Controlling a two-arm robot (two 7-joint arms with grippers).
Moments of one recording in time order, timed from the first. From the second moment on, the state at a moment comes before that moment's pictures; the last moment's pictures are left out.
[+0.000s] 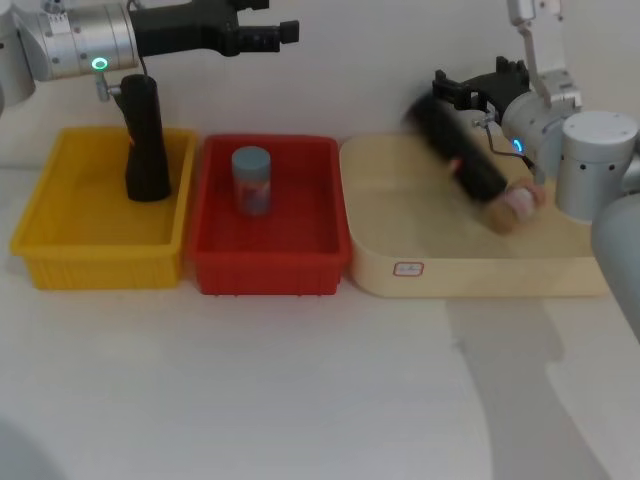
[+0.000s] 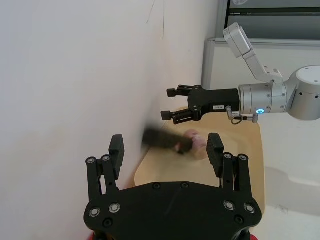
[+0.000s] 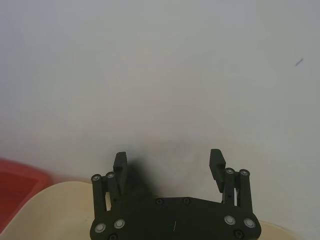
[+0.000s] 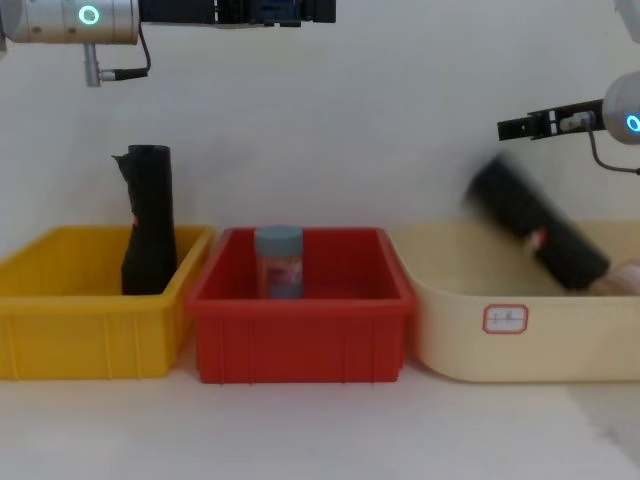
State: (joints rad) left arm -1.41 0.08 0.59 -0.12 -0.57 -0.15 -1.24; right arm 0.88 0.15 -0.30 -0.87 0.14 0.25 0.11
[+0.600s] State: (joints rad) left arm -1.41 0.08 0.59 -0.12 -0.57 -0.15 -1.24; right arm 0.88 0.16 -0.29 -0.87 0.14 0.25 0.09
